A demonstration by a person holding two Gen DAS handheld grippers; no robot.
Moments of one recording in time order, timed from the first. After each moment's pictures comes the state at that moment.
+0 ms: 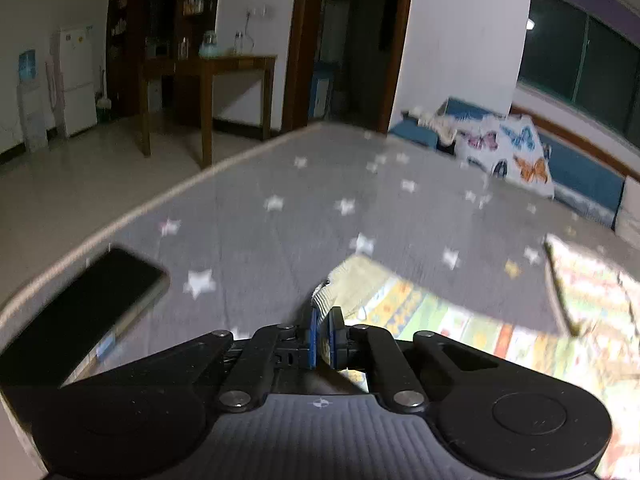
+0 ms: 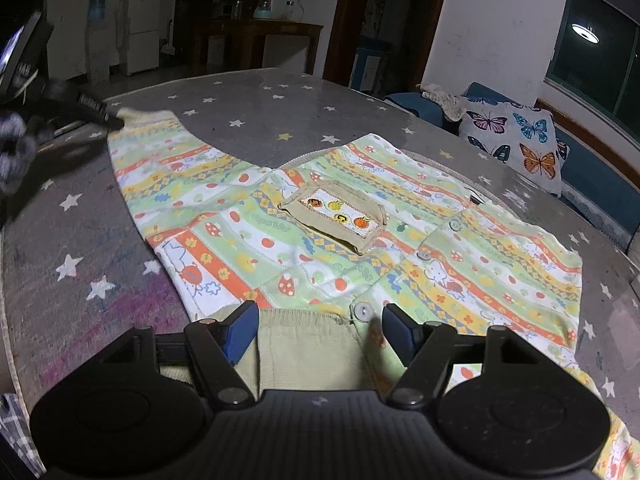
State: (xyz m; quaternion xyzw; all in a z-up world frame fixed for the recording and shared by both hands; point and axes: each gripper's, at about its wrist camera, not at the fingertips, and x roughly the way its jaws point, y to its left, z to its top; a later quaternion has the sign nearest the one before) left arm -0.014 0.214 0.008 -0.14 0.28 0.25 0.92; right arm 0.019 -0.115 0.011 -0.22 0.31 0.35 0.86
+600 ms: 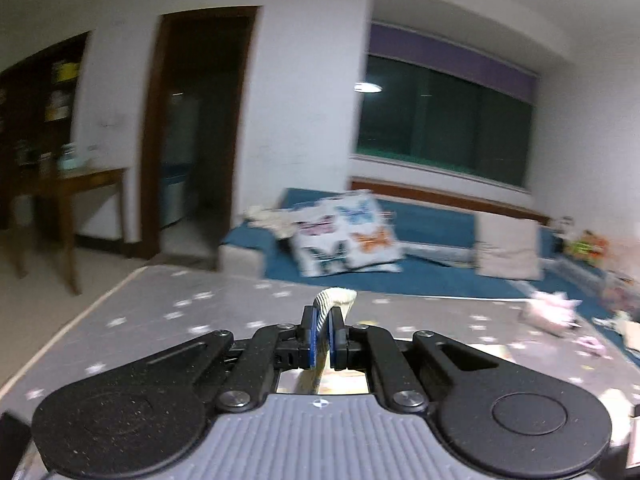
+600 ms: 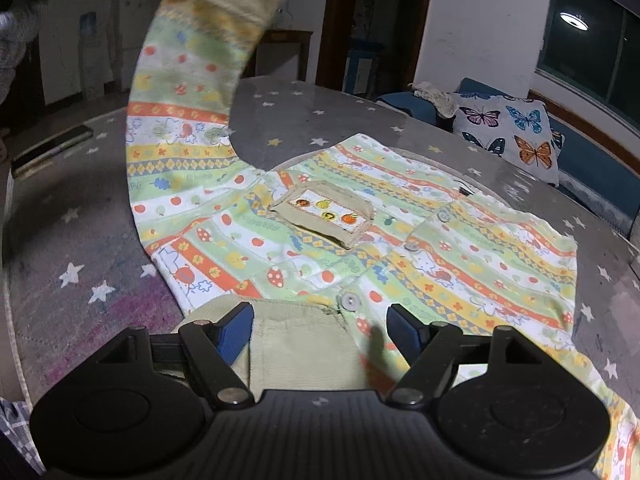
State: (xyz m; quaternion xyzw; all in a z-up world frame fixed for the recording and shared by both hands) left arm 0.000 0.067 0.134 -0.06 0.15 0.03 0.99; right arm 0.020 -0.135 0.016 -0.18 0.31 0.35 0.86
